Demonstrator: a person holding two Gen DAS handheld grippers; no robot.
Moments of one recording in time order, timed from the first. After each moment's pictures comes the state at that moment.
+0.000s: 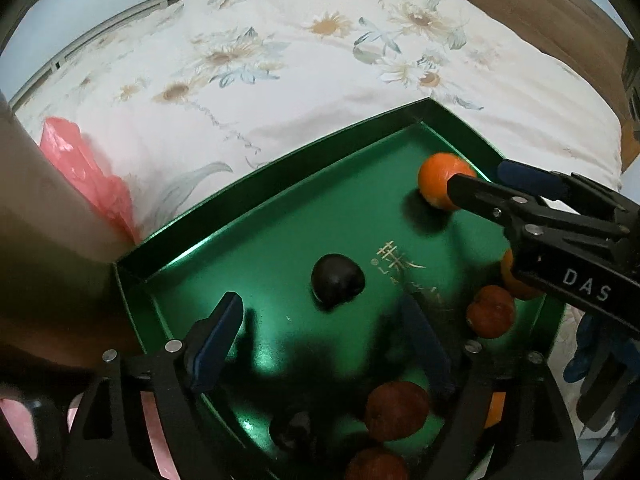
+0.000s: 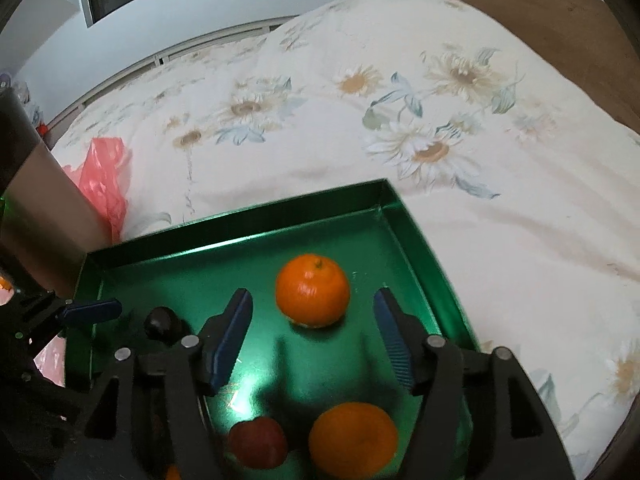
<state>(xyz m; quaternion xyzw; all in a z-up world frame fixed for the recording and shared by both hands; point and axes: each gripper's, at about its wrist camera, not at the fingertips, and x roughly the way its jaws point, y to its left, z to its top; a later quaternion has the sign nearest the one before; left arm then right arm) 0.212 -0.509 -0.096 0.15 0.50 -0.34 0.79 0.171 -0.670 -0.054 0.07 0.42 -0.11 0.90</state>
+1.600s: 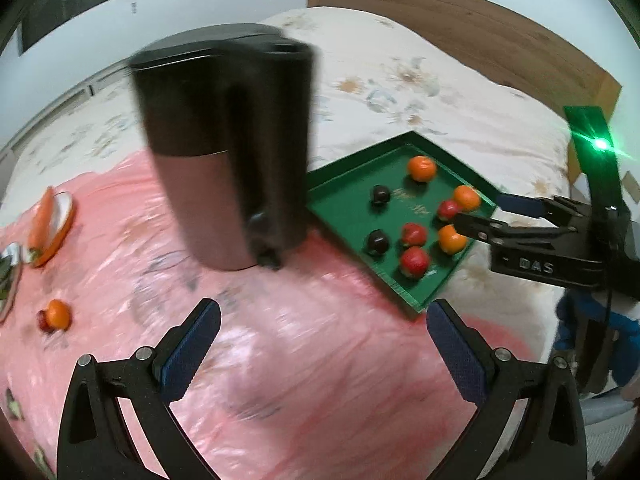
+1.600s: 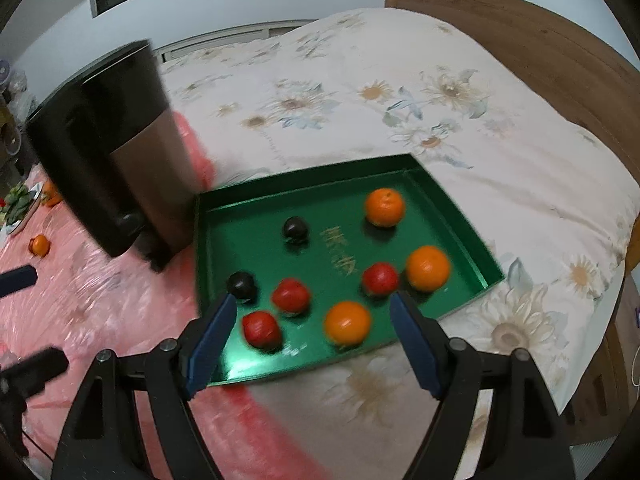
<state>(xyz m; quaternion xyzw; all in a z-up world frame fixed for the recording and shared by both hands) 0.118 -0.306 -0.001 0.13 0.42 -0.35 0.83 0.076 -0.522 -0.002 0.05 0.43 -0.15 0.89</state>
